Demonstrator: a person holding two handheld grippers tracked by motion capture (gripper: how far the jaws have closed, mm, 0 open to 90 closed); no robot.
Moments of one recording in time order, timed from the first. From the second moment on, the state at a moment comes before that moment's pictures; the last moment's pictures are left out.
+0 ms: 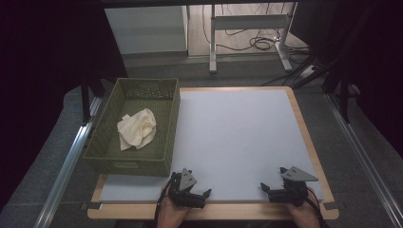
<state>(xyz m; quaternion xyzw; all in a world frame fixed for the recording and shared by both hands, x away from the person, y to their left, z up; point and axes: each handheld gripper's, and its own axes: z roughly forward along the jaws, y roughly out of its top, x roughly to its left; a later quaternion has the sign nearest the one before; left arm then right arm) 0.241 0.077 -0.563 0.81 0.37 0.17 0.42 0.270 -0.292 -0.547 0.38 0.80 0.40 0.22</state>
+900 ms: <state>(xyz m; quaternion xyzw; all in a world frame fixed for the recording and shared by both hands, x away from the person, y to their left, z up) 0.240 0.076 -0.563 0.81 0.38 0.17 0.42 0.271 -0.293 -0.547 0.38 0.81 0.40 0.22</state>
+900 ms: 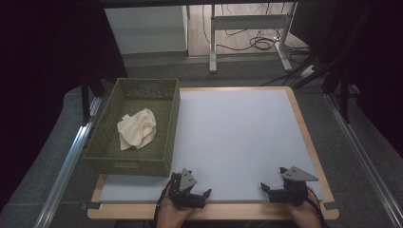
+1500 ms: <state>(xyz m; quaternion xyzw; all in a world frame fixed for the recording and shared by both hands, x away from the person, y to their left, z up) 0.244 0.072 -0.543 0.81 0.37 0.16 0.43 0.271 -0.292 -0.547 0.38 0.80 0.40 0.22</state>
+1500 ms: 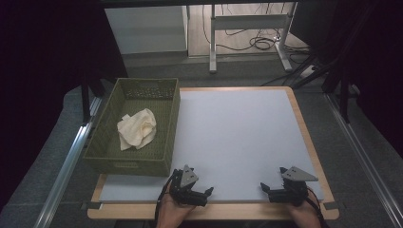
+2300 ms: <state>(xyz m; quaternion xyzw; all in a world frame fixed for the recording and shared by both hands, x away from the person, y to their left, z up) 0.255 0.067 -0.509 0.83 0.34 0.12 0.43 0.271 -0.292 -0.547 0.38 0.80 0.40 0.22</state>
